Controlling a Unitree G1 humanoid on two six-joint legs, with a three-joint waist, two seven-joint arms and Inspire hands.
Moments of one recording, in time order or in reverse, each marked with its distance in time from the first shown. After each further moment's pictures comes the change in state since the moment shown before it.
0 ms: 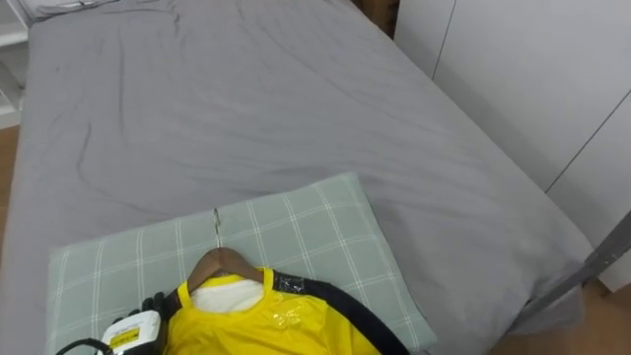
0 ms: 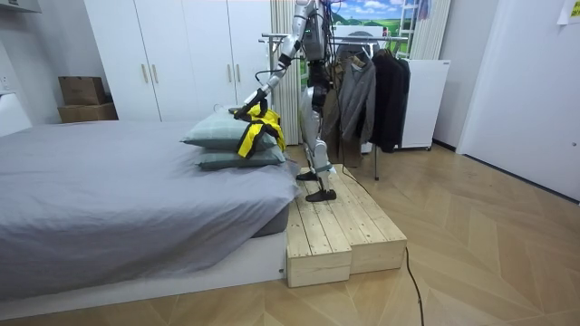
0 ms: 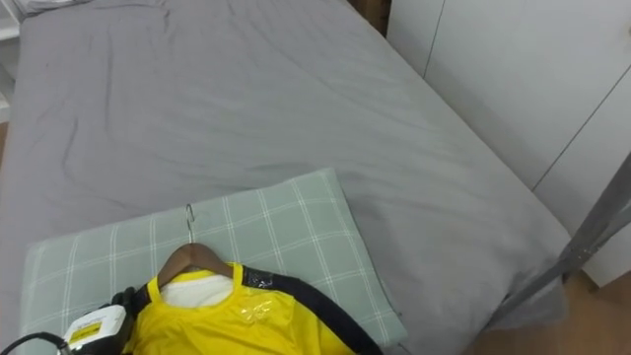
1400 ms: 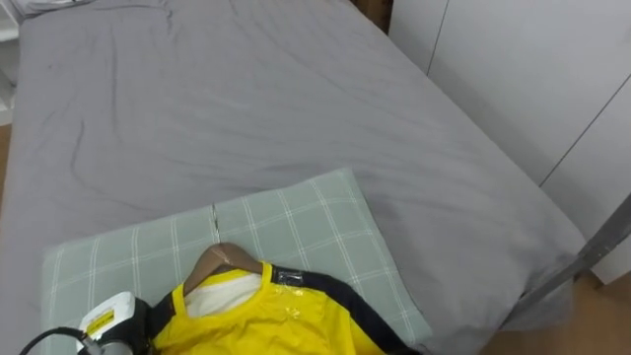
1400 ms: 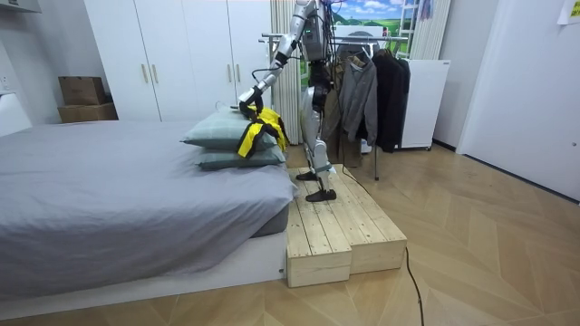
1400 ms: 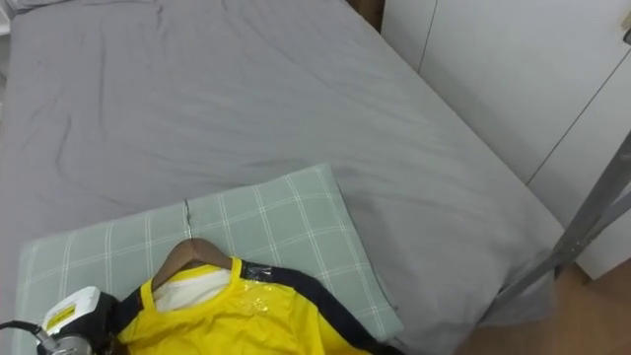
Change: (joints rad) left arm -0.093 0.030 0.050 0.071 -0.207 0.000 0.019; right arm 0.000 -0.005 0.001 -0.001 0.067 0.020 -0.006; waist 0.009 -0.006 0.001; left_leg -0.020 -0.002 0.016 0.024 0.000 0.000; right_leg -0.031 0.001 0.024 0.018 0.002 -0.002
